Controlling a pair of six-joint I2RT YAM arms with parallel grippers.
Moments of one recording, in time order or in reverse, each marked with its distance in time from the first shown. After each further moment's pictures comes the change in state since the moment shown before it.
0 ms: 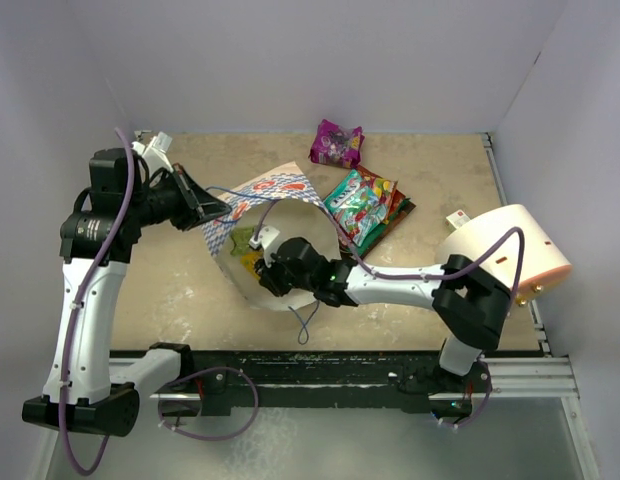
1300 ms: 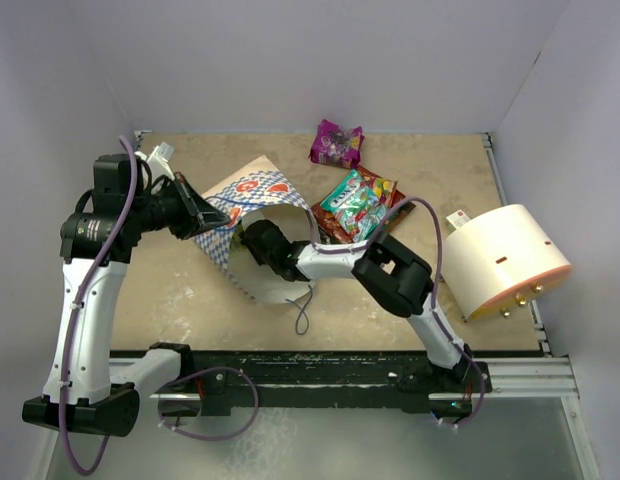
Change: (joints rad) left arm 0.000 0.006 0.006 -0.095 -0.013 -0.005; right arm -0.085 0.525 0.447 0.023 0.301 -0.034
